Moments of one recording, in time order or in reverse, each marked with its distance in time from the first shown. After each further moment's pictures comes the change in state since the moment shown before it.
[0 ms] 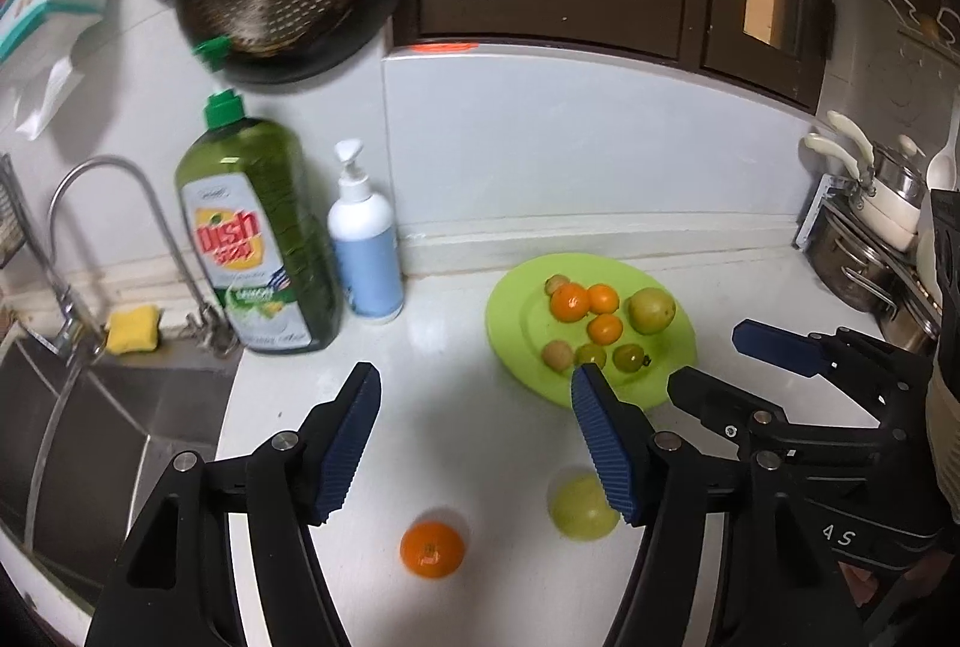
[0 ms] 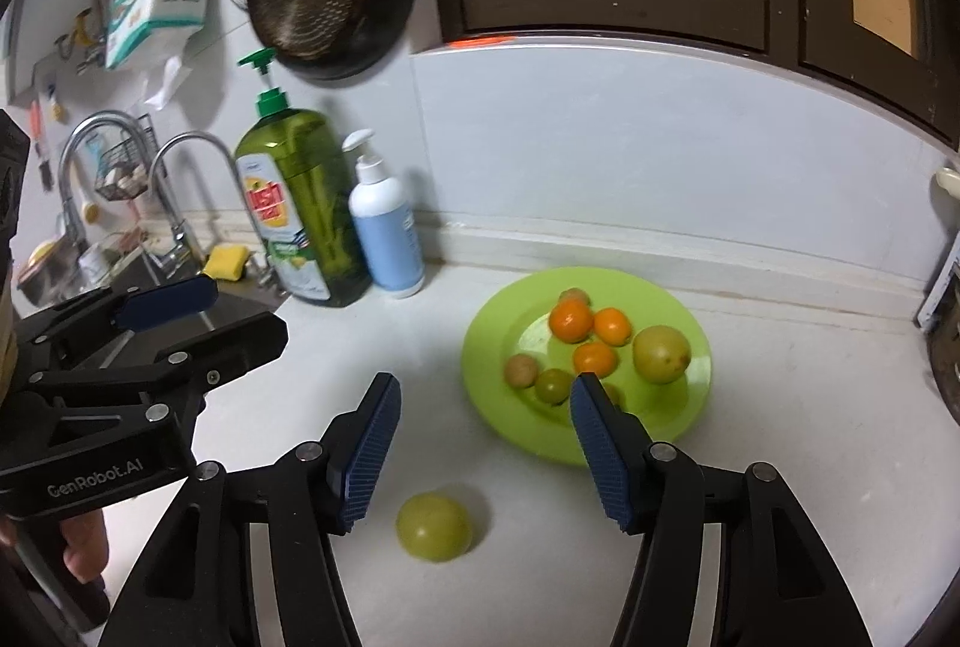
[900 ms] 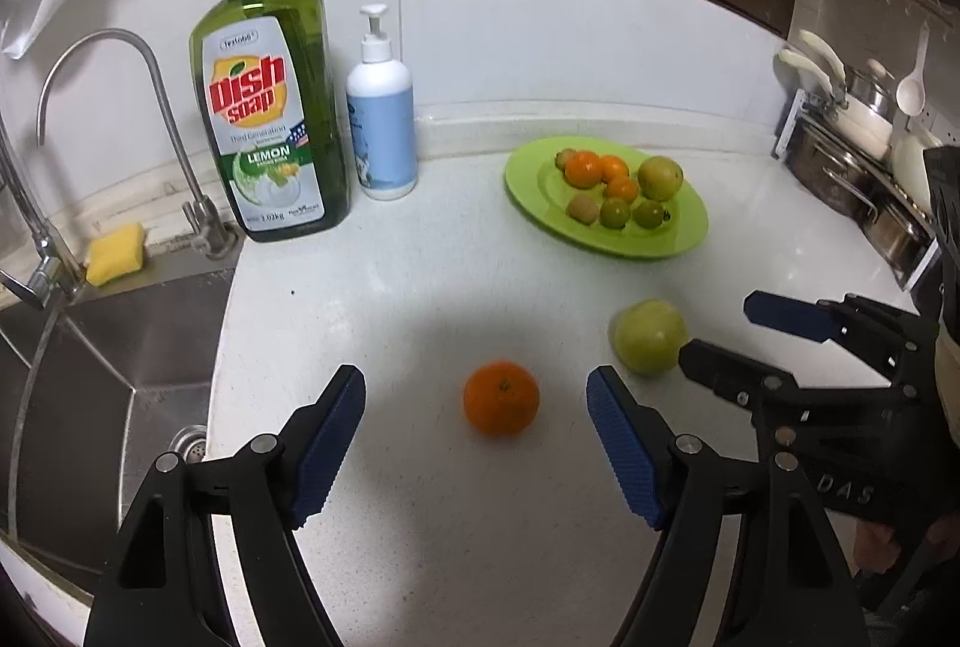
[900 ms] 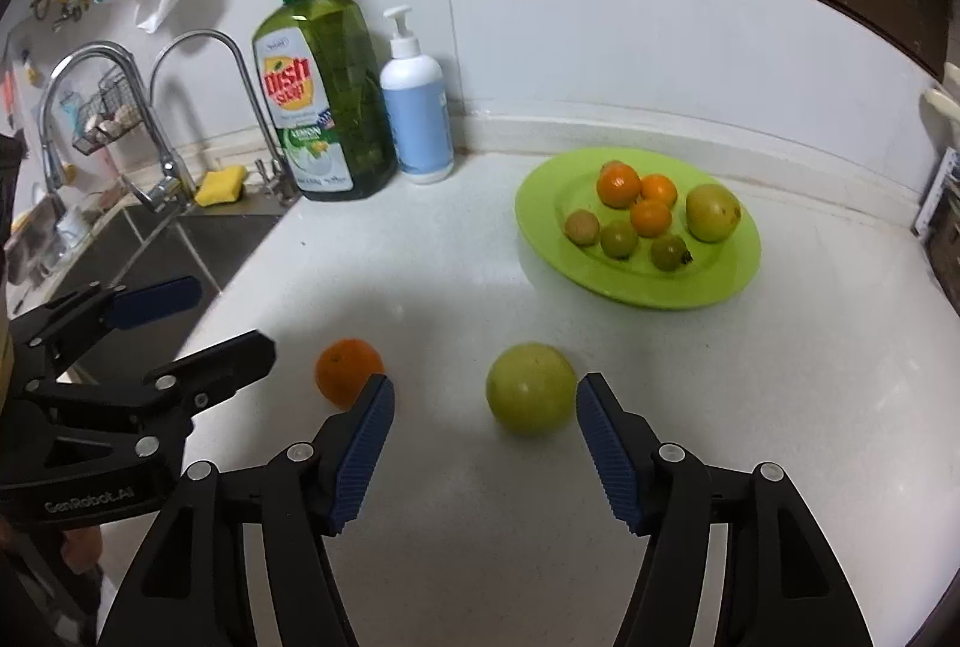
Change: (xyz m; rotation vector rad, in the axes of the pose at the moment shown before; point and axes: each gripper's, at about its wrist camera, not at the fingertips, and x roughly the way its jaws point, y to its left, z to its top) left arm 0.010 0.052 -0.088 0.073 0.118 -0.094; right arm 0.019 0.062 -0.076 0.056 0.128 -0.079
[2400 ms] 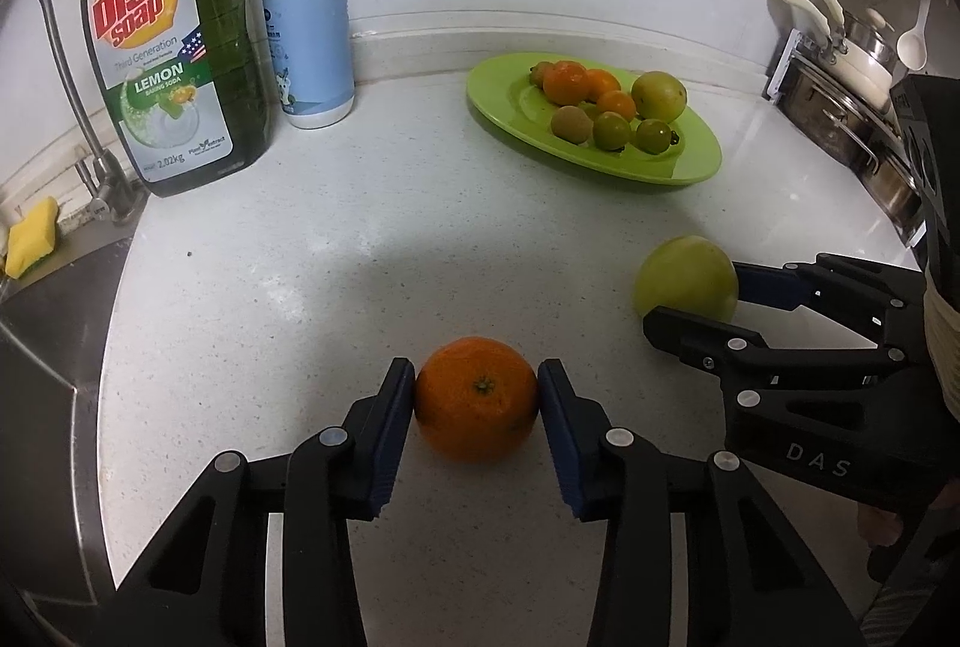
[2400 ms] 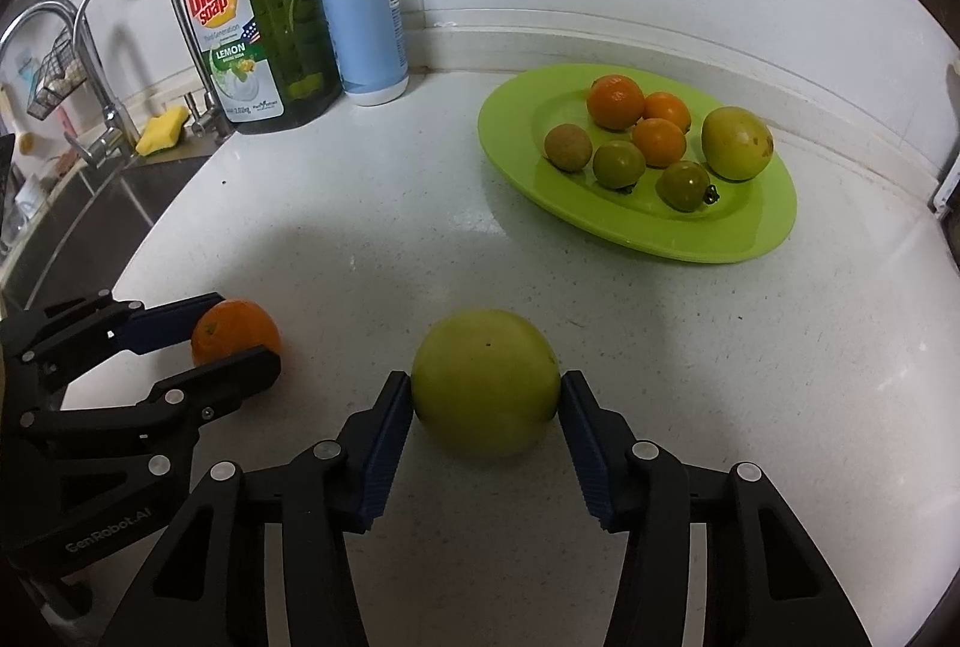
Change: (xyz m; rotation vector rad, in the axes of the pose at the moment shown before) left arm 0.081 -0.006 -0.007 0.043 0.126 -0.093; right arm 0.076 -0.016 -0.004 -0.008 0.134 -0.031
